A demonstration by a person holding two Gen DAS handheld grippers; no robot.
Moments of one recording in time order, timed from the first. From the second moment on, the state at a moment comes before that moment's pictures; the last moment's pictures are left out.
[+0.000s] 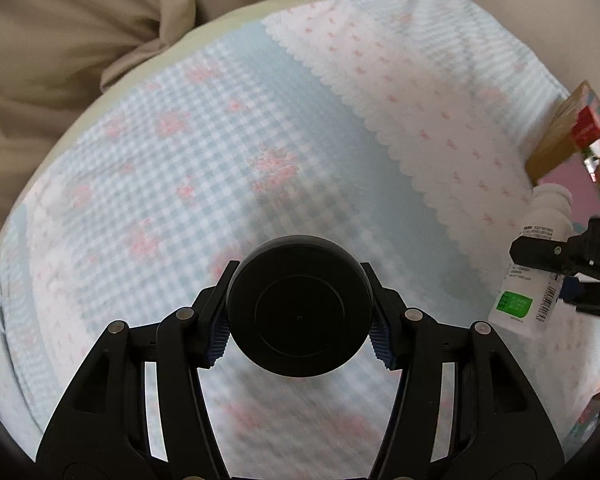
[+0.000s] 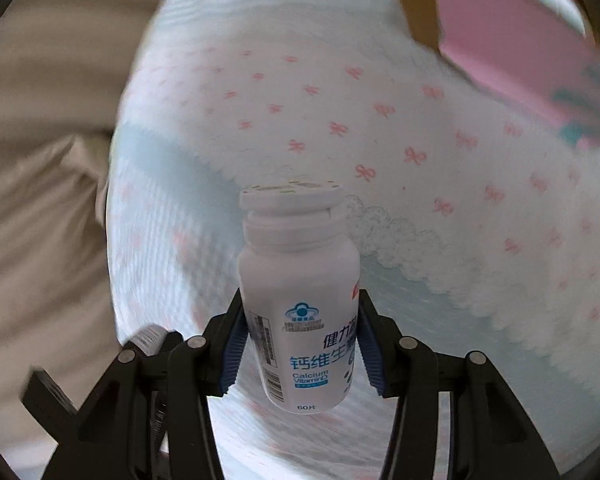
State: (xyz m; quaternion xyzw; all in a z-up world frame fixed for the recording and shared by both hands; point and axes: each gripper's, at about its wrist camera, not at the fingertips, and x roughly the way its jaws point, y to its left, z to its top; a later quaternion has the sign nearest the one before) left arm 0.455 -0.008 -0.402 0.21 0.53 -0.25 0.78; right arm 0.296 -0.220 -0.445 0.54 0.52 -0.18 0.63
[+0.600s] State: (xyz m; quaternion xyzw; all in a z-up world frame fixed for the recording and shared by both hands) left arm 0.322 -0.034 -0.257 0.12 0.51 -0.24 0.82; right arm 0.244 -0.228 -0.273 0.18 0.59 -0.01 0.79
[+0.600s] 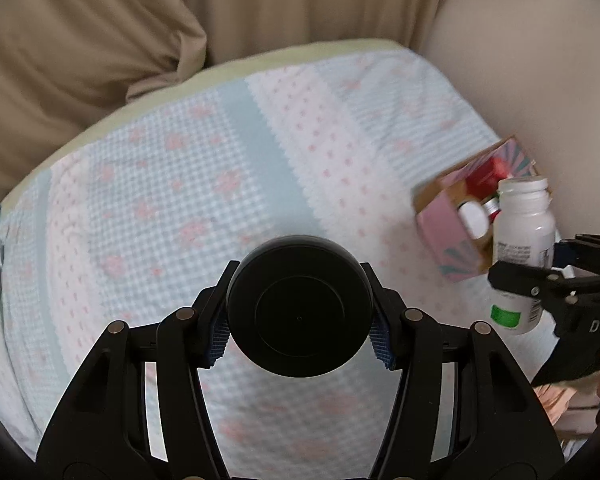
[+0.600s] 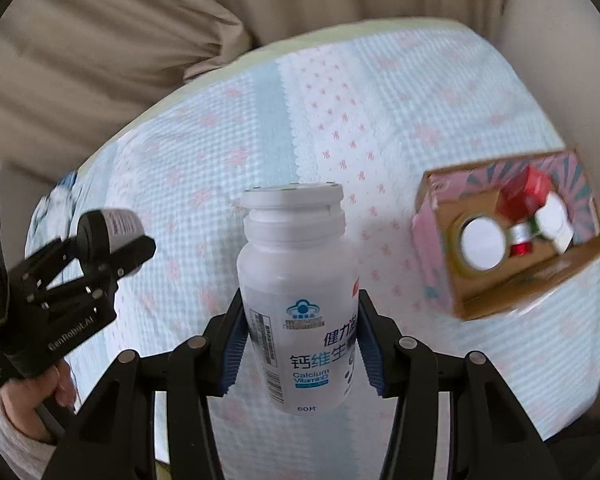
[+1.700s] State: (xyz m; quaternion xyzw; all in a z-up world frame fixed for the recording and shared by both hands) left arm 0.261 -0.306 -0.295 0.04 0.56 -0.17 0.81; right arm 0.231 -0.519 -0.291 0.15 0.62 0.07 0.77
